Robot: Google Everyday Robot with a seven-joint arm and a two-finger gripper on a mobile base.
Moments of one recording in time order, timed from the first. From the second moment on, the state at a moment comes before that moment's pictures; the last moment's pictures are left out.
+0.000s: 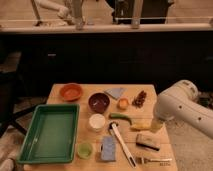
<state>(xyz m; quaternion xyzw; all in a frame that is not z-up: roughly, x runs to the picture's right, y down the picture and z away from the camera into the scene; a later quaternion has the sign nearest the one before) 0.248 0.148 0.697 -0.21 0.06 0.19 0.96</state>
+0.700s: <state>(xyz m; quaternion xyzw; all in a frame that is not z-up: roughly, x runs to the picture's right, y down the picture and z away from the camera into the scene) 0.219 0.165 0.709 -0.23 0.06 0.17 0.96</state>
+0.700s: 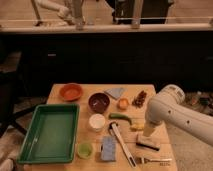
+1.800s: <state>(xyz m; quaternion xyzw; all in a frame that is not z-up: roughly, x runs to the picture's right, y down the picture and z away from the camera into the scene) 0.200 0.179 0.738 -0.24 0.07 0.23 0.94</state>
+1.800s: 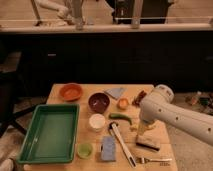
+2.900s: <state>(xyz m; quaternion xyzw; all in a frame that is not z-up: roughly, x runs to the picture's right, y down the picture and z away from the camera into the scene) 0.136 0.251 0.726 -0.29 -0.03 0.30 0.91</state>
